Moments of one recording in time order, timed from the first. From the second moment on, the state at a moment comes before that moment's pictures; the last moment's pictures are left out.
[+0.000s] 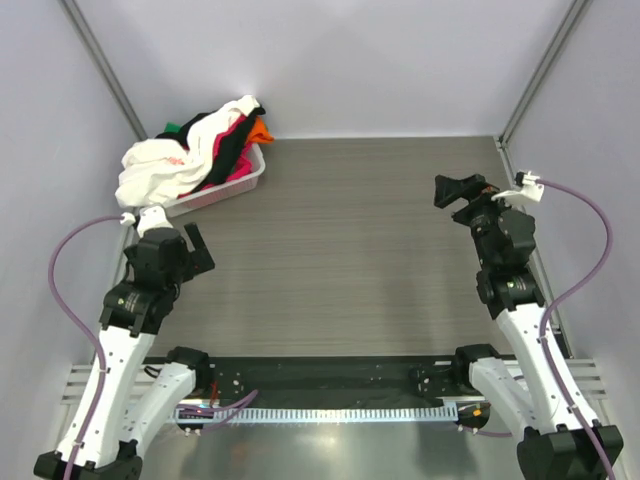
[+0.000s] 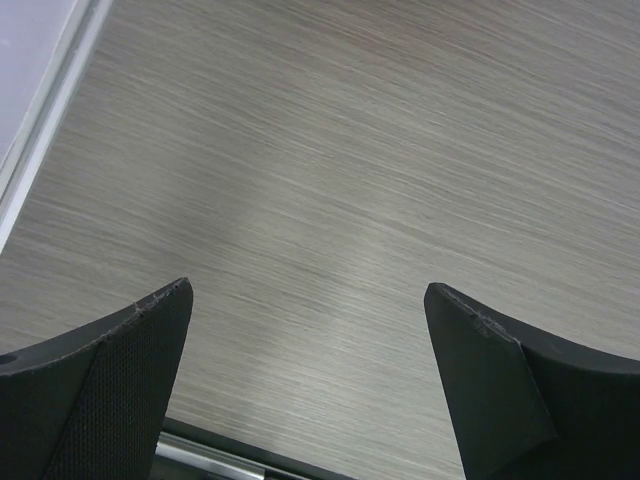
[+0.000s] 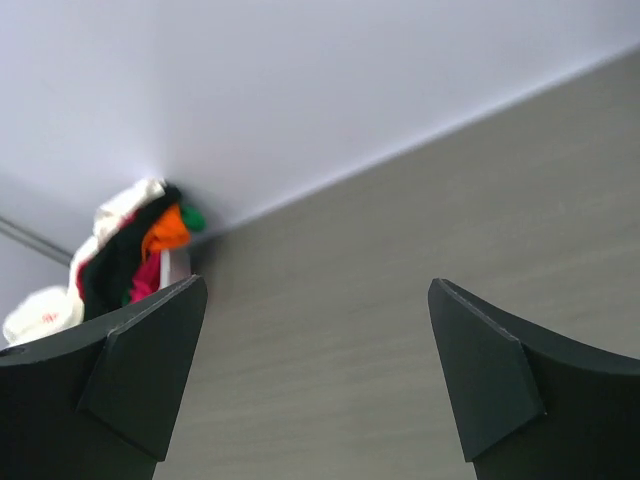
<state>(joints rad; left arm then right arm) -0.23 0.70 0.94 -0.90 -0.41 -0.43 0.10 0.77 0.70 0.13 0.09 0.56</state>
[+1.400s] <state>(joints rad) 0.20 1.78 1.66 -0.73 -0.45 -0.53 0.11 0.57 0.49 -0.47 -0.35 0.67</state>
